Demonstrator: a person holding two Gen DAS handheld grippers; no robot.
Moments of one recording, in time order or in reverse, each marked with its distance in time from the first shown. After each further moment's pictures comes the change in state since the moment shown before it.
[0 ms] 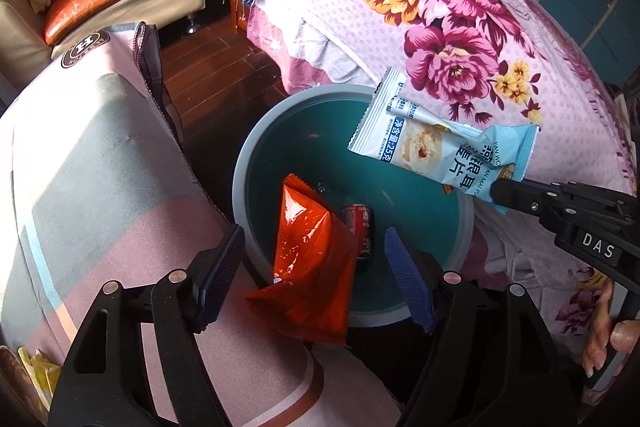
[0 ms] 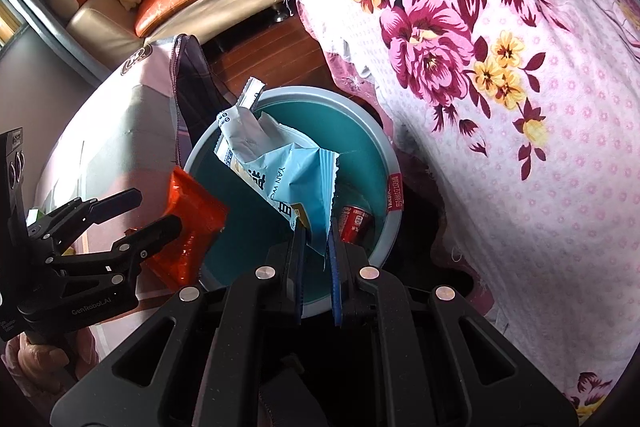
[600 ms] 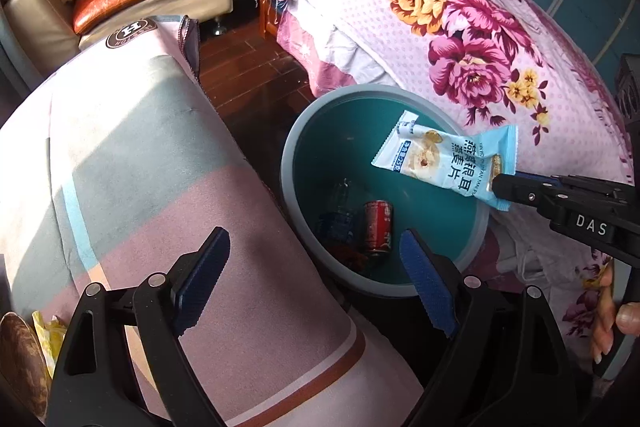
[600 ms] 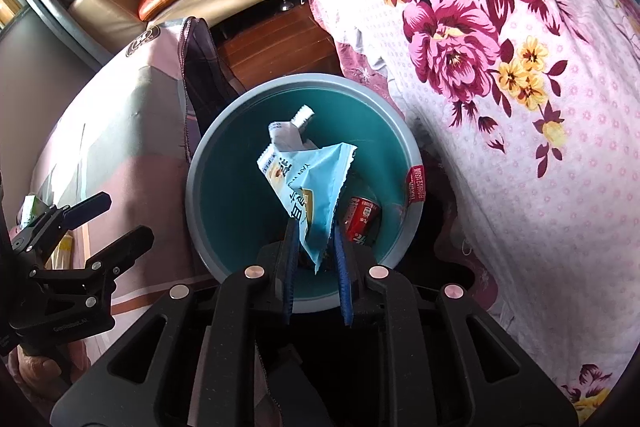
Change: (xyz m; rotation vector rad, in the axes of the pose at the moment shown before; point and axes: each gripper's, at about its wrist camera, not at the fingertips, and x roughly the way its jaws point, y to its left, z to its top) left arm -0.026 0.027 -0.027 -0.050 -0.038 0.042; right arm 0.006 0.023 0.001 -0.036 0.035 -0.018
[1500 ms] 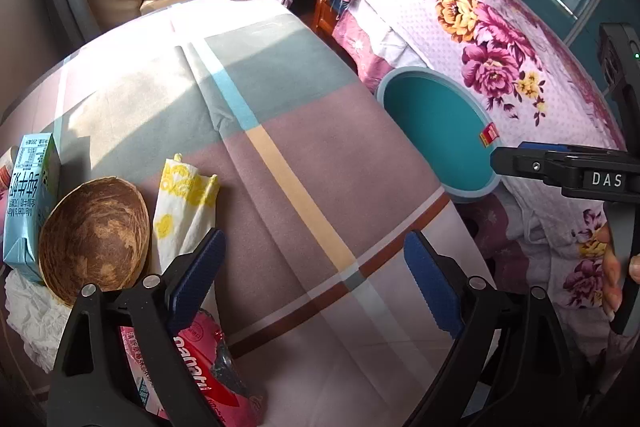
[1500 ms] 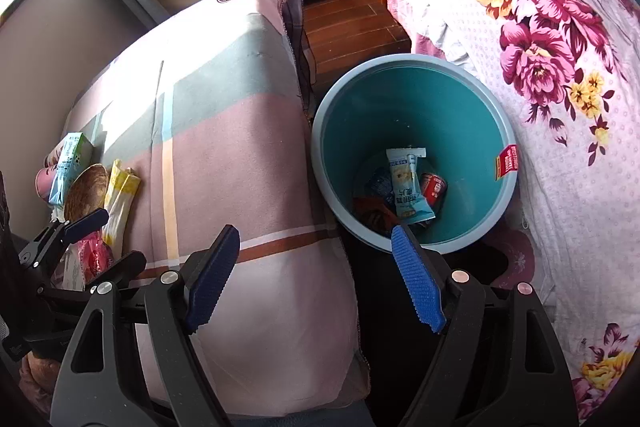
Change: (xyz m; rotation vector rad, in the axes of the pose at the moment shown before) left arm -0.093 0.093 -0.104 -0.123 -0.025 0.037; right arm -0.025 0.125 -0.047 -0.152 0.059 0.057
